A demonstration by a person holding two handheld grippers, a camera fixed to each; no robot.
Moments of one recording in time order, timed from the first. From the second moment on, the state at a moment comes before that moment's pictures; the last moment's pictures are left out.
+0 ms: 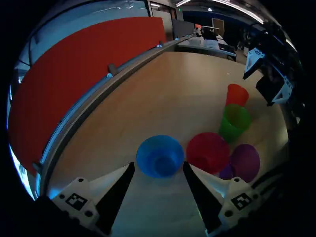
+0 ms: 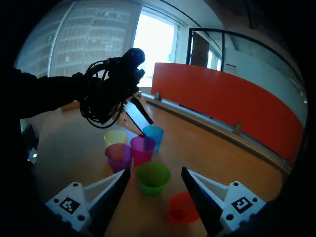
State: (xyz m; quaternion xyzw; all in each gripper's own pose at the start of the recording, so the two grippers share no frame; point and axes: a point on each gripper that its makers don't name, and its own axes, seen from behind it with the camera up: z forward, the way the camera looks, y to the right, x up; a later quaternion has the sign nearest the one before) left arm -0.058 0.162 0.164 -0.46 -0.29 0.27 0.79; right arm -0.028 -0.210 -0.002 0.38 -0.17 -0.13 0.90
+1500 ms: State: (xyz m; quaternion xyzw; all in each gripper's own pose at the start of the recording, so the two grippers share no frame) left arm -0.079 0.180 0.177 -0.48 -0.30 0.27 0.78; right arm -0.037 -0.206 -0.008 0.37 -0.17 -0.13 0.90
